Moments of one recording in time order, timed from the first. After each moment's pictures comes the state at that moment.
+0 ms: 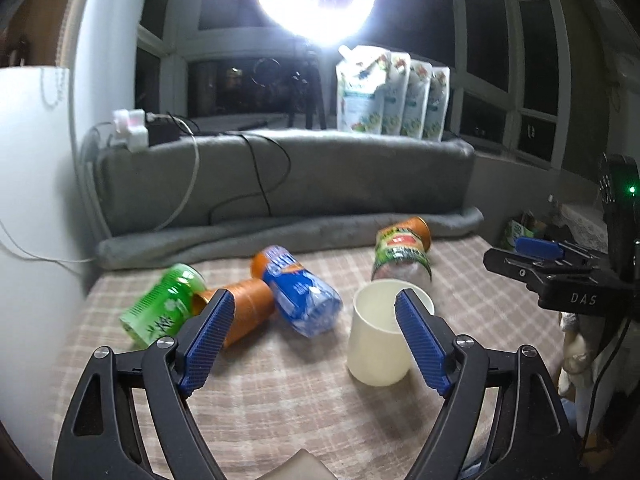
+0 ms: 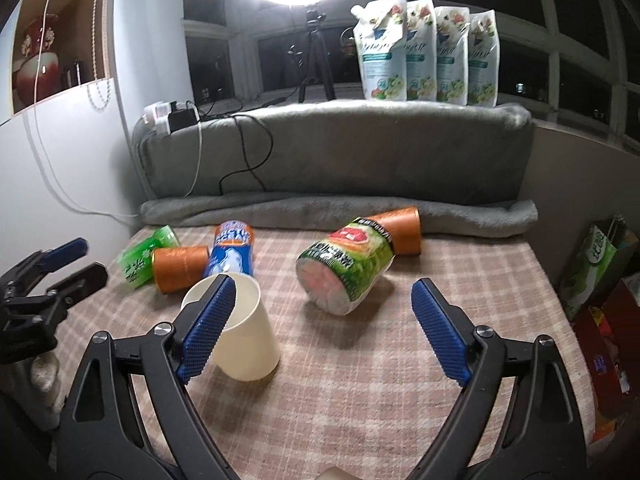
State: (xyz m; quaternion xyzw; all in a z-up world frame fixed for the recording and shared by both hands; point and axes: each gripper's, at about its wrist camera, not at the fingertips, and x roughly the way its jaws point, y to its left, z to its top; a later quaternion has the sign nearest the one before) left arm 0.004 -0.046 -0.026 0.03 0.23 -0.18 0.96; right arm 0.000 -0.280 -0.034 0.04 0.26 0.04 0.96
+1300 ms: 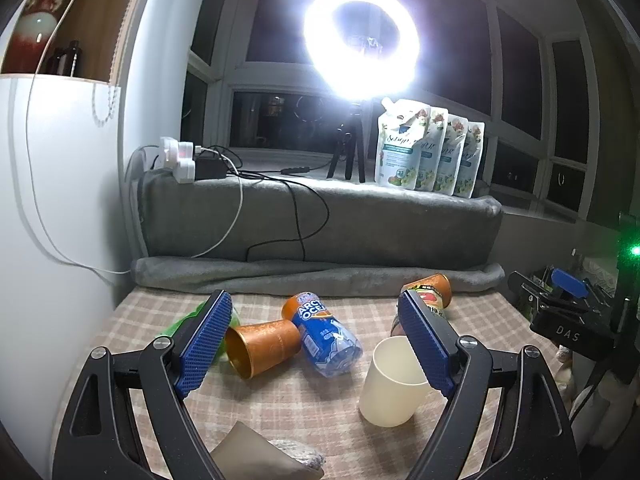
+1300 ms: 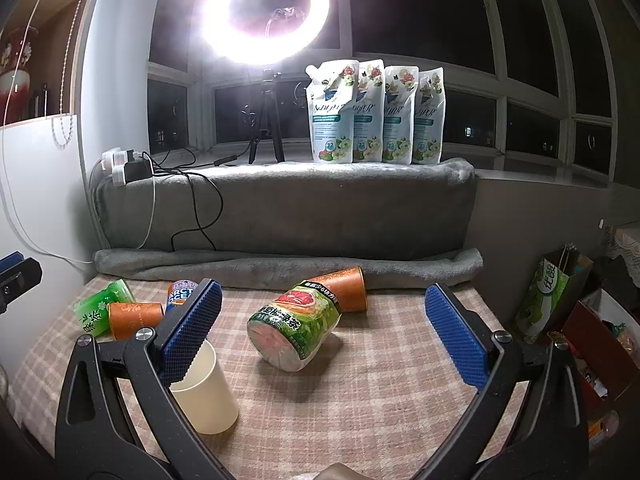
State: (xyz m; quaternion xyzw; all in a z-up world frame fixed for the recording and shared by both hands) left arm -0.007 -0.032 0.005 -0.02 0.17 -0.13 0.98; right arm -0.005 -0.283 -0.011 0.02 0.18 -0.05 0.98
